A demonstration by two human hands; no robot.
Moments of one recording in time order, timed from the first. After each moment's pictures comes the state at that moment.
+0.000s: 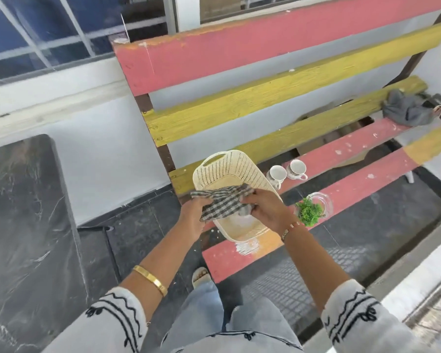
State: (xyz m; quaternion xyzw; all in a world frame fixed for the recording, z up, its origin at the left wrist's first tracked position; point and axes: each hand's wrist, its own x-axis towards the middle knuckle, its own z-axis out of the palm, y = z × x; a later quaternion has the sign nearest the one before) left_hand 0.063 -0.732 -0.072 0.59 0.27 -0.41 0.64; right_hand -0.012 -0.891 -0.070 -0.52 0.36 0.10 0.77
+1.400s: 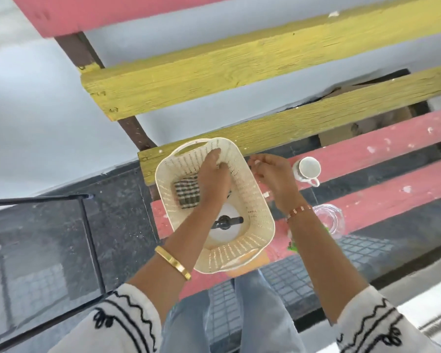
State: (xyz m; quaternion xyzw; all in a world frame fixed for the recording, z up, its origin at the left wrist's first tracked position) left_hand 0.111 -0.901 -0.129 0.78 0.13 -0.25 0.56; right_hand 0.078 -1.016 -0.138 -0.67 0.41 0.06 0.61
